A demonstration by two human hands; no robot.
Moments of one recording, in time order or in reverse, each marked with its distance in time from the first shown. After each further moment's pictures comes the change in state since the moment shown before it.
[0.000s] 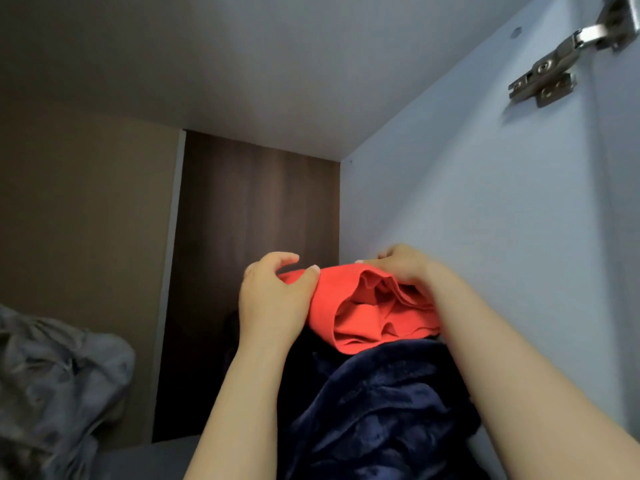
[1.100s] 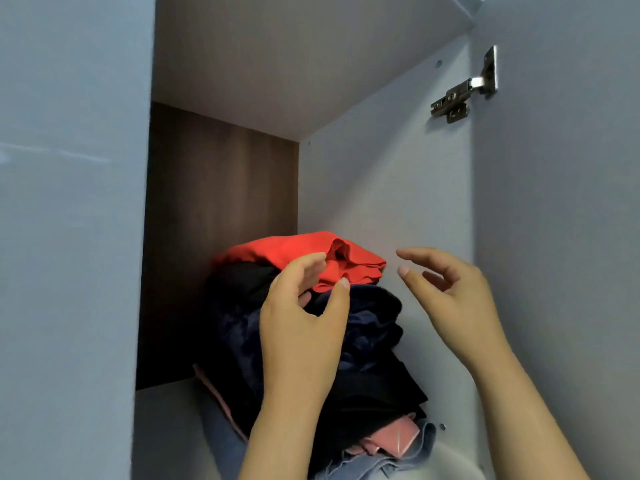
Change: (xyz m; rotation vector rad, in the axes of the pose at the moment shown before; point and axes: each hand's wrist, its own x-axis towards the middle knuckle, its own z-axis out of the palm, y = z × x) left_hand -0.138 0.047 -0.055 -0.449 -0.152 0.081; right_hand -0.235 0.001 0.003 0.313 0.610 -0.249
